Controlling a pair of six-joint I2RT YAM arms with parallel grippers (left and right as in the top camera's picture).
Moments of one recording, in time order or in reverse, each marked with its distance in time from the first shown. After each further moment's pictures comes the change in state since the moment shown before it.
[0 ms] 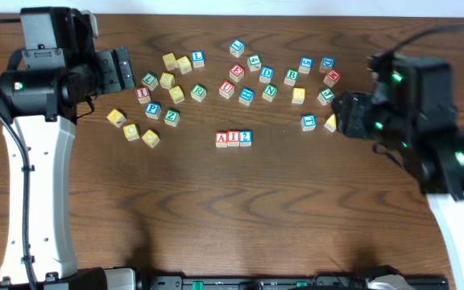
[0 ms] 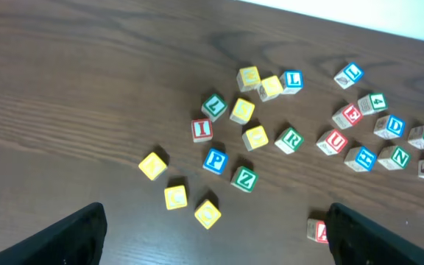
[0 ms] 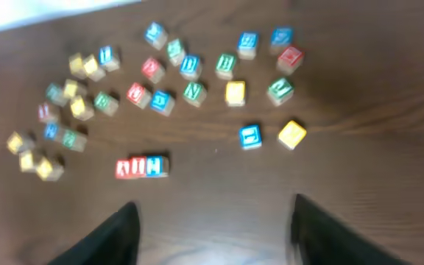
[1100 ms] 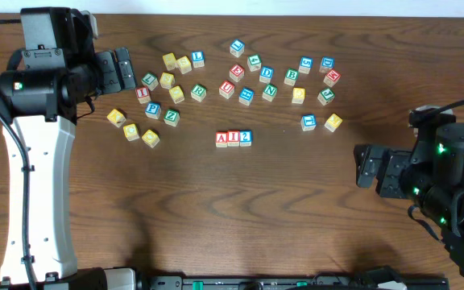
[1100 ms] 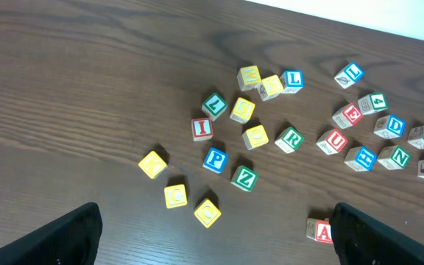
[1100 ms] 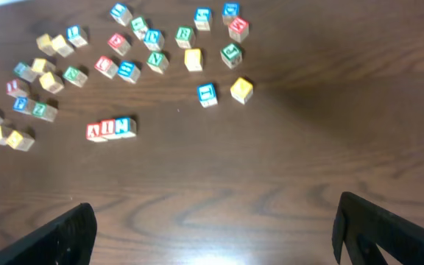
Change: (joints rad) left arm 0.000 0.000 0.000 -0.002 0.000 -0.004; right arm -0.002 -0.238 0.000 -0.281 0.097 -0.010
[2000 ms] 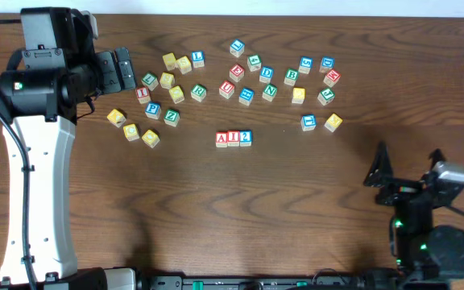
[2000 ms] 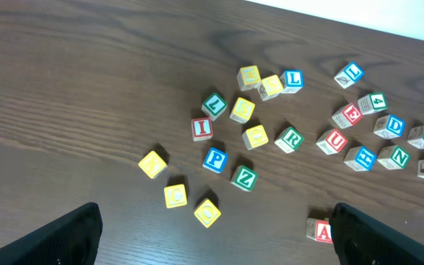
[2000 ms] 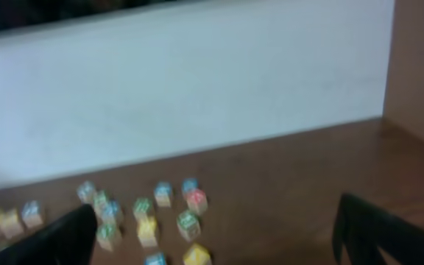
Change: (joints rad) left arm 0.000 0.000 0.000 0.000 0.000 0.000; right arm -0.217 -0.757 -1.117 1.192 0.044 -0.160
